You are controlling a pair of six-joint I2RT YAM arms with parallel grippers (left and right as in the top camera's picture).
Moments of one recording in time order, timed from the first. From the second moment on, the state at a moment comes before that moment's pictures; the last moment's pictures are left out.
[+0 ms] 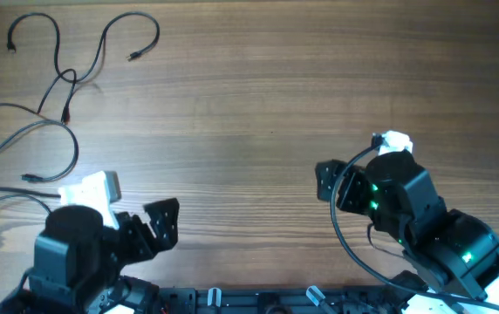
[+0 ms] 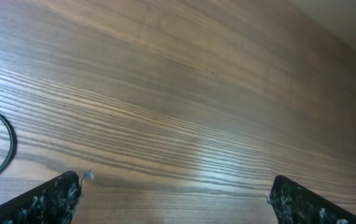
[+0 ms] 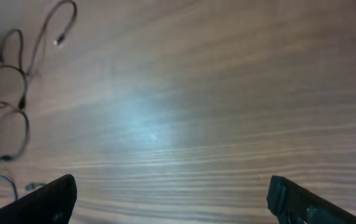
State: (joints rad) left arm -0.32 0.60 1.12 -1.30 0.05 -0.64; right arm 0.62 0.87 1.02 -0.96 0.14 0.80
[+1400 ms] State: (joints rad) left arm -0.32 0.59 1.12 -1.30 0.05 -0.64; right arm 0.60 1.02 1.01 -0.93 0.11 0.72
